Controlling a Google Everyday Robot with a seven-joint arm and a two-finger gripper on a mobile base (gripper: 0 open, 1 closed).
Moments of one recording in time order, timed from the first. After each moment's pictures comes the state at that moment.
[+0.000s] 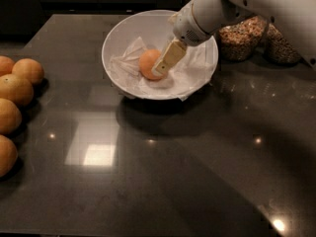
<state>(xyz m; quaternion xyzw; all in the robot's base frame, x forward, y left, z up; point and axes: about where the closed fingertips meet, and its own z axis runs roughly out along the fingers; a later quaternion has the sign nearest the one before) 0.658 -0.032 0.926 -0.59 0.71 0.10 0.38</state>
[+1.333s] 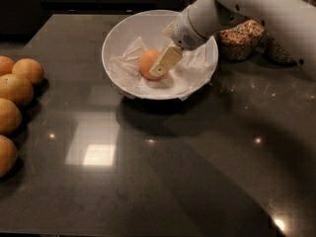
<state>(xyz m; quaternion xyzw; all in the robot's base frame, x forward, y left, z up) 0.663 -0.027 0.907 -0.59 0.71 0.11 0.36</state>
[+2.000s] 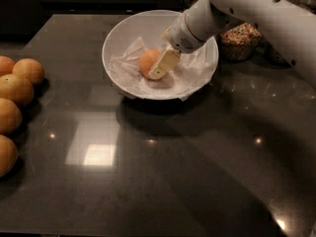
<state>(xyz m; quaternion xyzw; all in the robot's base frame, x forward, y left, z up) 0.667 -0.023 0.895 -0.59 0.72 0.12 0.35</state>
